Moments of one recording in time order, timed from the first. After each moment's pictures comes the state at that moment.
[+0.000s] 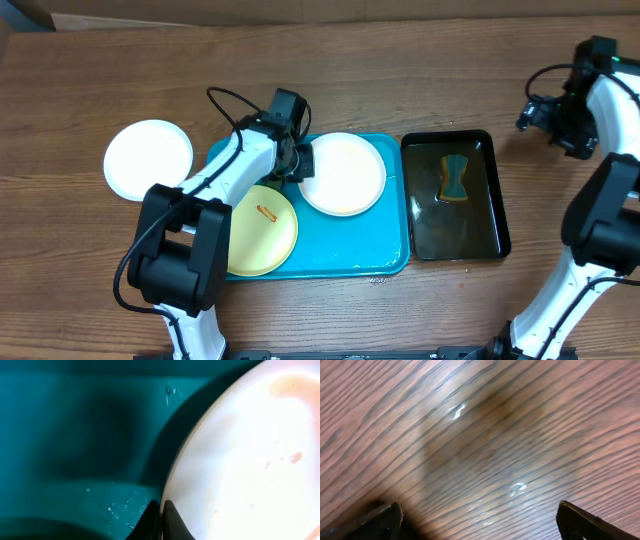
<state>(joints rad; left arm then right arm) -0.33 1.96 1.33 -0.71 0.10 -0.40 -0.30 2.16 1.81 -1.13 0.04 0.28</state>
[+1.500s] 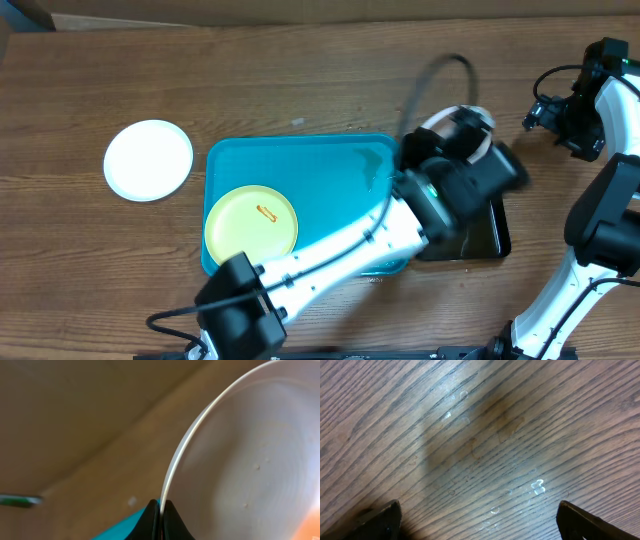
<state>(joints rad) -1.07 1.96 1.80 -0.74 -0.92 -0.13 -0.33 2.16 1.81 -1.12 0.04 0.28</state>
